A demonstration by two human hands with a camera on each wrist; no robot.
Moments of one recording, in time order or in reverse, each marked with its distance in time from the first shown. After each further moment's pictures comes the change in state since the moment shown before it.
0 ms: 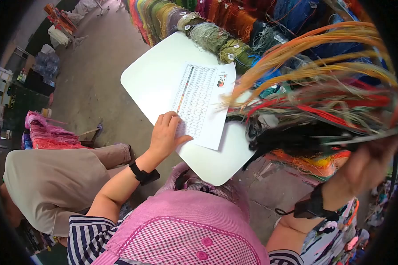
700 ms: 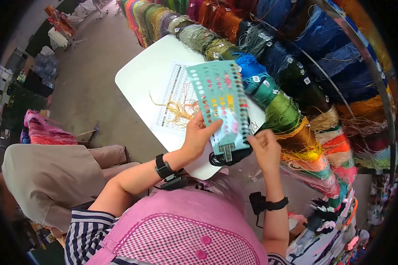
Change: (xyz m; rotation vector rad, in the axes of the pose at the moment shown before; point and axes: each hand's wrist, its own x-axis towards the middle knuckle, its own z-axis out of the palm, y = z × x) left_hand 0.042 0.138 0.053 -1.688 0.071 -0.471; right_hand -0.137 0.121 -0.113 -1.078 -0.911 0.550
